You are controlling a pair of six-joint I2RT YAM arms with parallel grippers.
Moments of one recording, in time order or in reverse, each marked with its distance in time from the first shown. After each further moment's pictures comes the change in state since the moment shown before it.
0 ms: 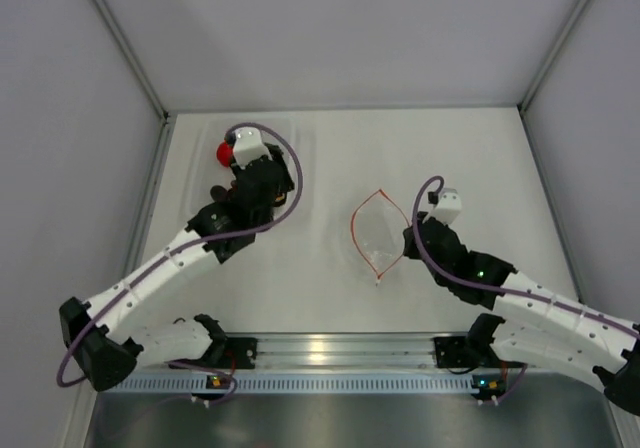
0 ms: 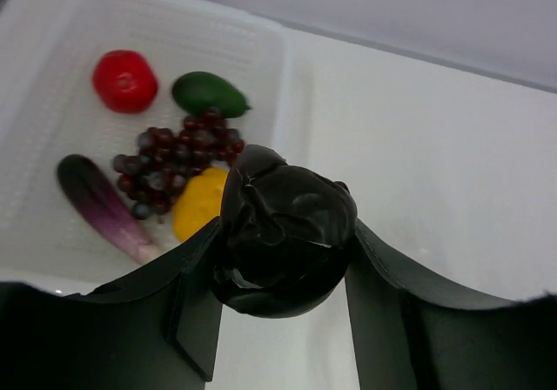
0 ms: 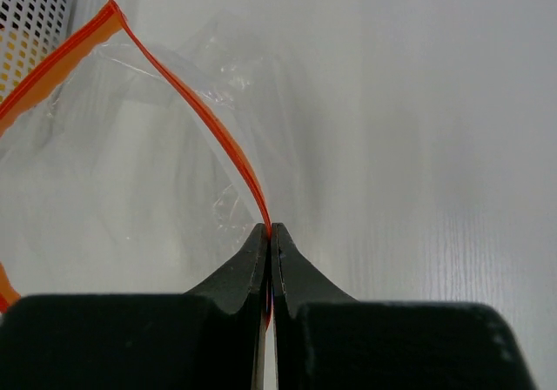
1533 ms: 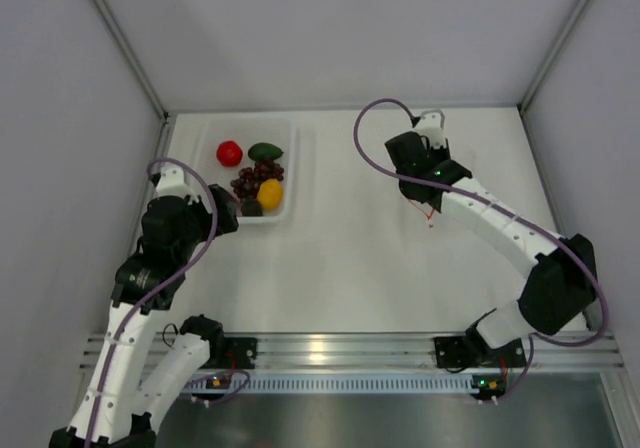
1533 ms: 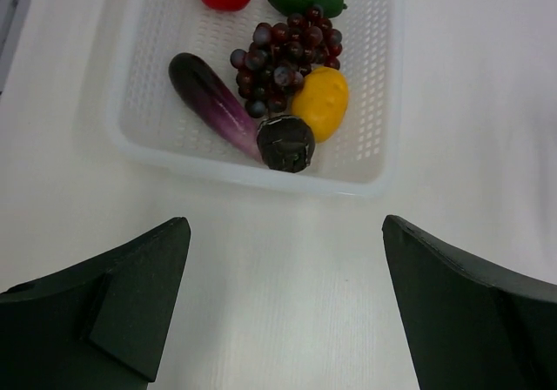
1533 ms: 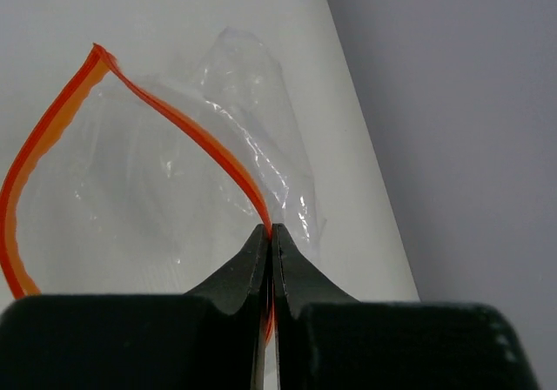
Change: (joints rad) left arm 0.610 -0.444 -0.155 -0.386 0.620 0.139; right arm -0.306 0.605 0.647 -0.288 0.402 -0.471
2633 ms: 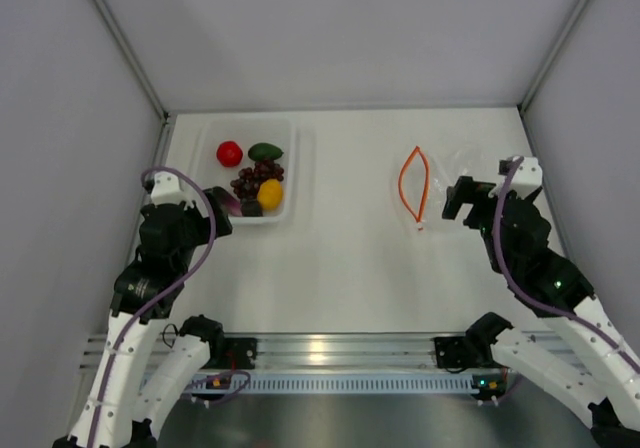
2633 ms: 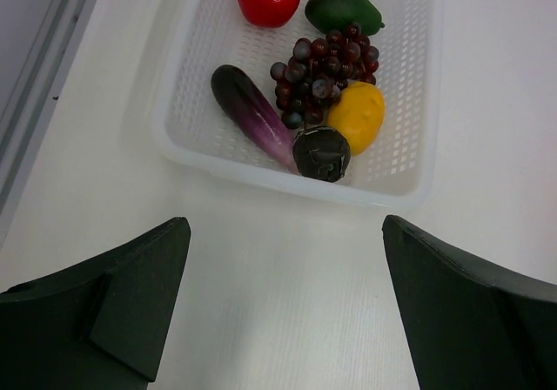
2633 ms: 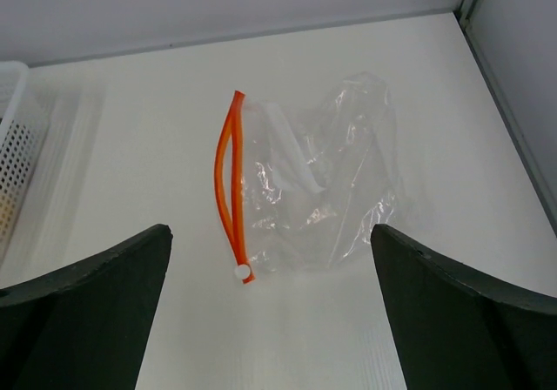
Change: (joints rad) left arm 0.000 -0.058 -0.046 0.005 -0.103 0.028; right arm 0.030 -0.775 -0.303 0.103 -0.378 0.062
